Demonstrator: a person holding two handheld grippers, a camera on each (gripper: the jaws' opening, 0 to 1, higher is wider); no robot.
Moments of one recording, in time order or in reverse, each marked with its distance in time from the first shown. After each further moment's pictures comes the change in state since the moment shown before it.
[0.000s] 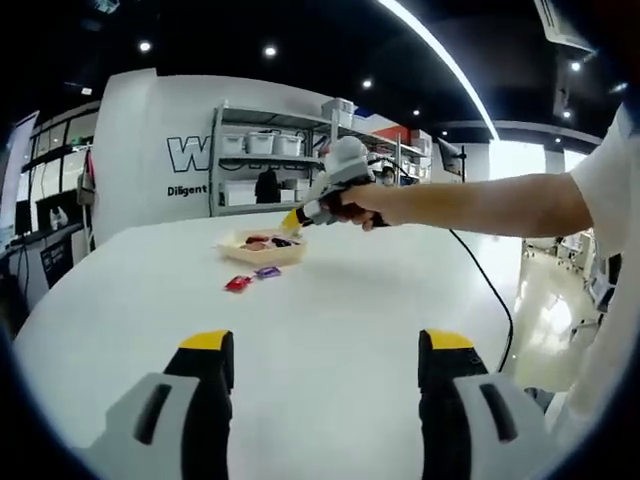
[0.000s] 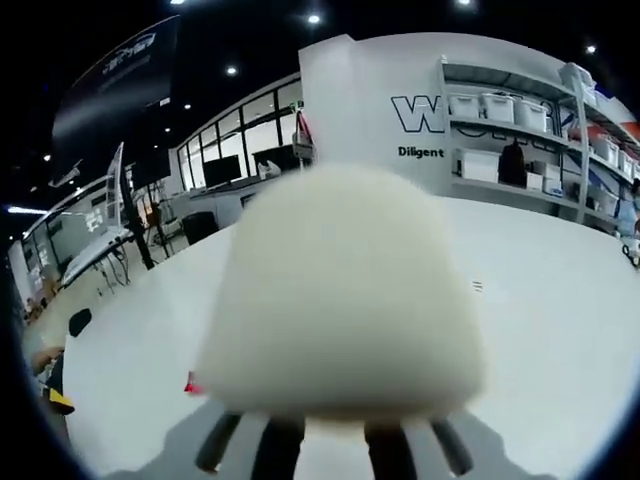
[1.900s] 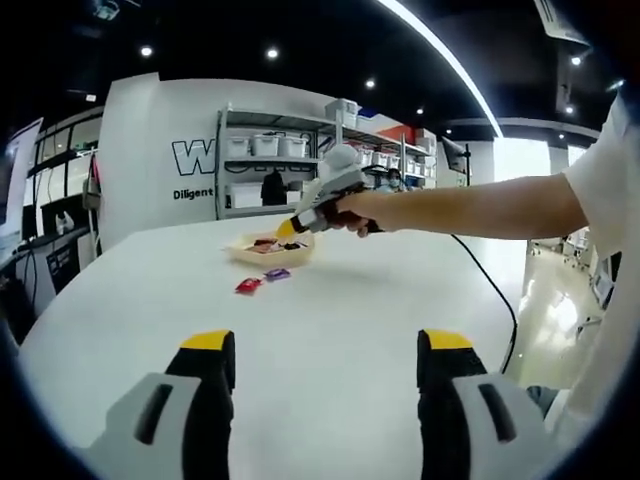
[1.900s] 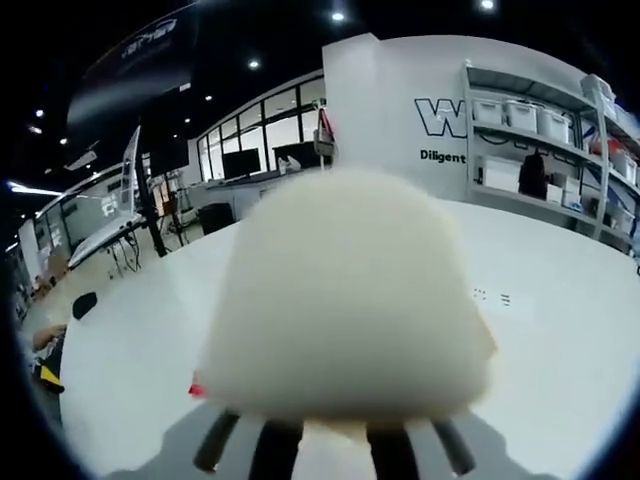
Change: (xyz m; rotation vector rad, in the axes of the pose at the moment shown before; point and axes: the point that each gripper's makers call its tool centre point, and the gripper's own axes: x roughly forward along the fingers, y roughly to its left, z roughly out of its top) left arm -0.006 0.006 0.001 0.011 -0.007 0.026; right arm 0.005 0.027 0.003 -0.082 -0.010 0.089
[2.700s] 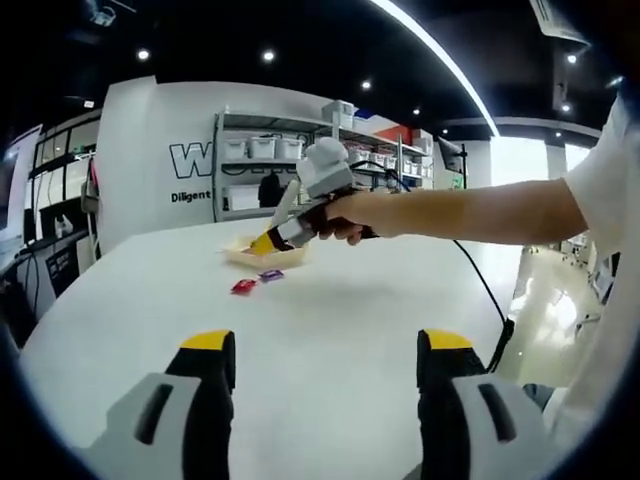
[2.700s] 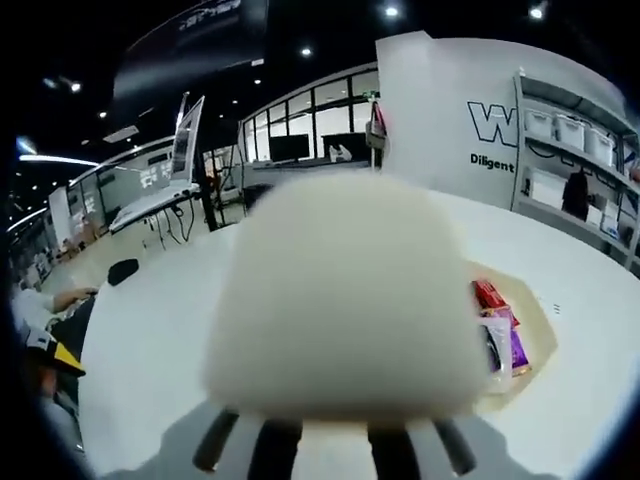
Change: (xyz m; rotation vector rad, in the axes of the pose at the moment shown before) left arm -0.012 -0.011 0.000 0.012 -0.002 -0.007; right arm 0.007 0.068 -0.018 -0.118 0.061 0.141
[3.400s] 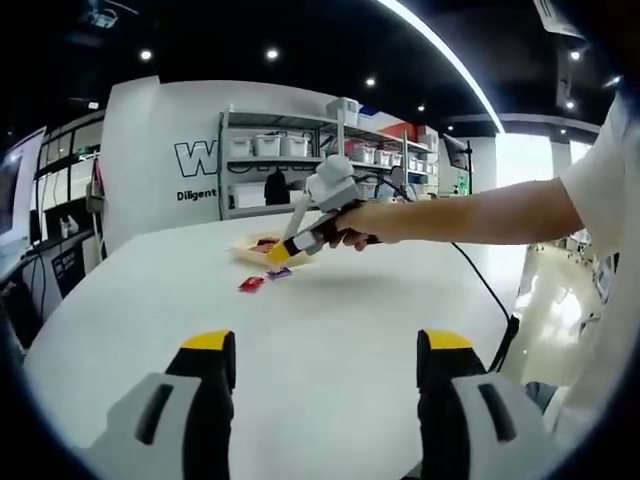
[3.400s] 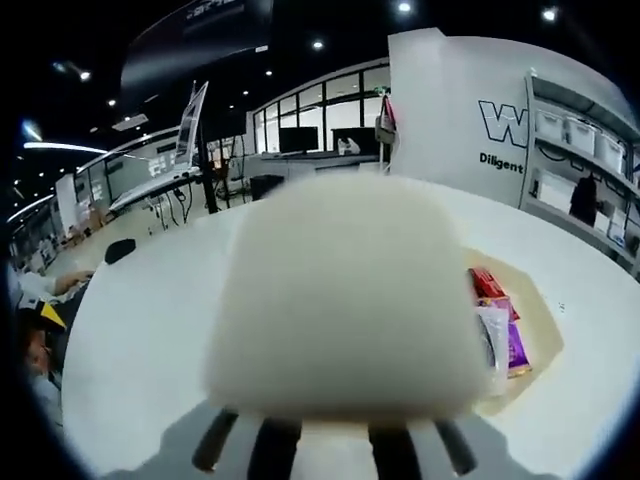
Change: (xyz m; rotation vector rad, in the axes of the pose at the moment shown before) left arm -0.002 0.005 0.001 0.007 0.015 0.027; right arm 0.010 -0.023 -0.019 -0.035 0.004 0.036
